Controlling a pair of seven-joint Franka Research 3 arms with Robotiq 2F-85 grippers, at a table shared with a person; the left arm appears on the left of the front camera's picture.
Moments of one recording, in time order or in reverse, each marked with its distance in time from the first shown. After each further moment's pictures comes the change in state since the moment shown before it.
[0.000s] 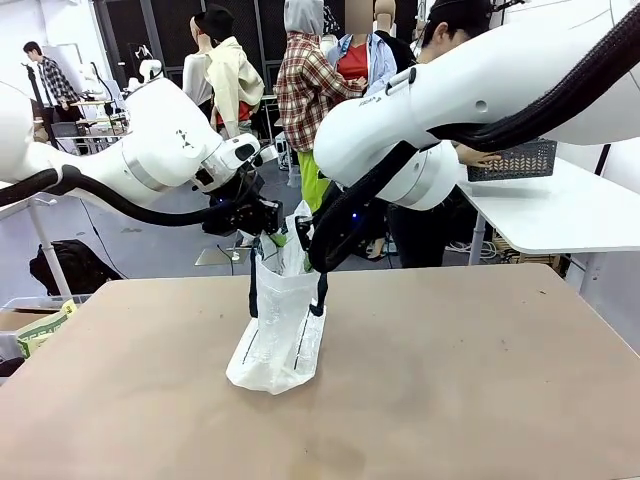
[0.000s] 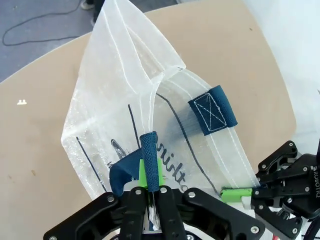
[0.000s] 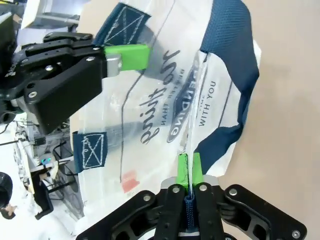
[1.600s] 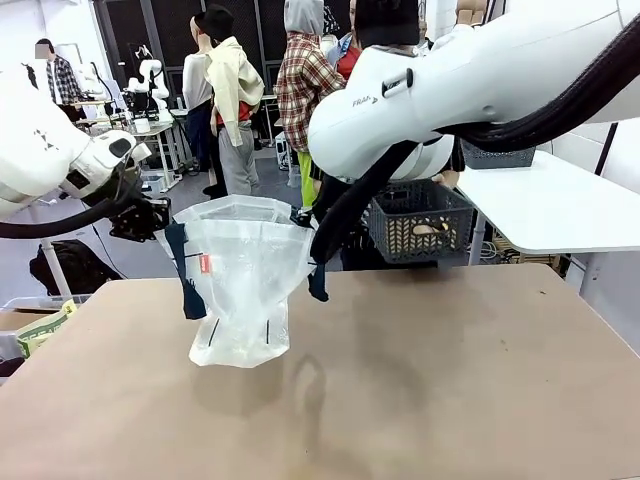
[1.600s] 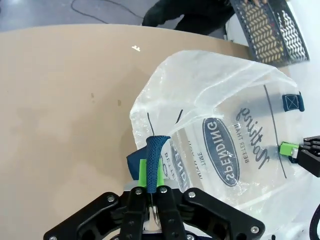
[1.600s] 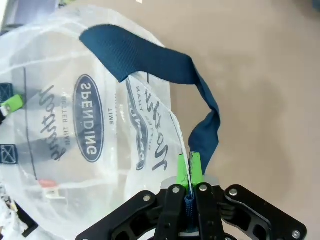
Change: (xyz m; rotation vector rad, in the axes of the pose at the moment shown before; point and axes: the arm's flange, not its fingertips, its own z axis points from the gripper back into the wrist) left arm -0.114 0.105 0.118 0.145 -0.145 0.384; right arm 0.013 0.020 0.010 -0.192 0.034 -0.025
